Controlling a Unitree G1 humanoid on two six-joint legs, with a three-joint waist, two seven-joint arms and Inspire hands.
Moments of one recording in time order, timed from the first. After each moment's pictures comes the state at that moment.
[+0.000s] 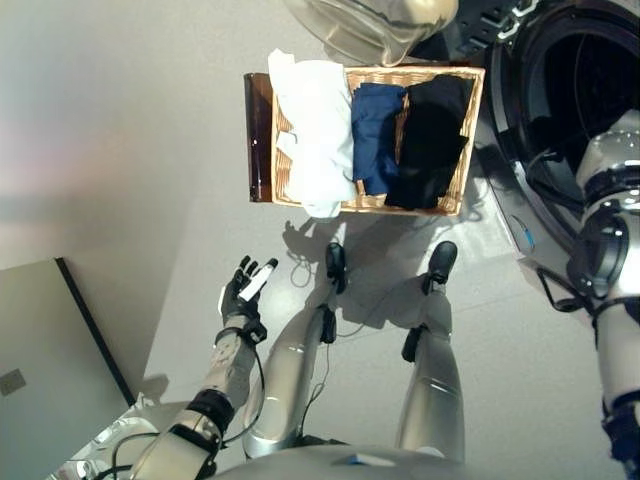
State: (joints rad) left arm -0.23 0.12 -0.33 0.85 -0.88 -0.36 0.16; right arm -1.39 -0.74 -0.07 1.44 1.34 -0.47 -0.51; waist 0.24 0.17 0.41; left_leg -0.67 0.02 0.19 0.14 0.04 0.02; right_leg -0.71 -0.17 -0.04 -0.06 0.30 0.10
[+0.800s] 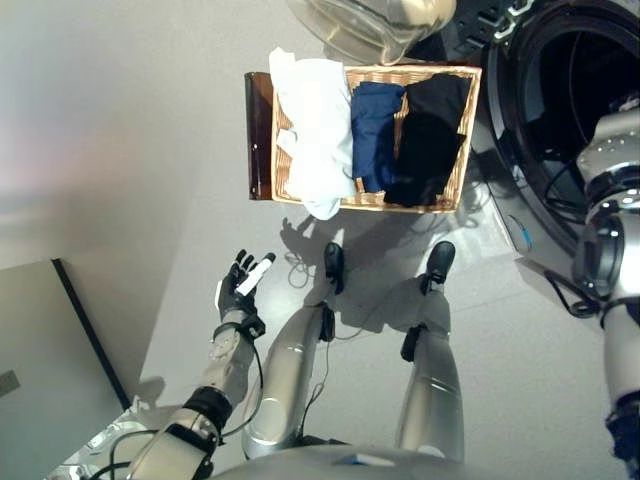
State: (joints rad) left arm -0.23 0.14 -0.33 0.77 -0.83 -0.36 0.22; right arm -1.44 -0.76 0.17 1.57 0.76 -0.21 -0.76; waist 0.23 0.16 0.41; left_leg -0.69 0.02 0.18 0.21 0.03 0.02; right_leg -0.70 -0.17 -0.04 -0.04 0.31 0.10
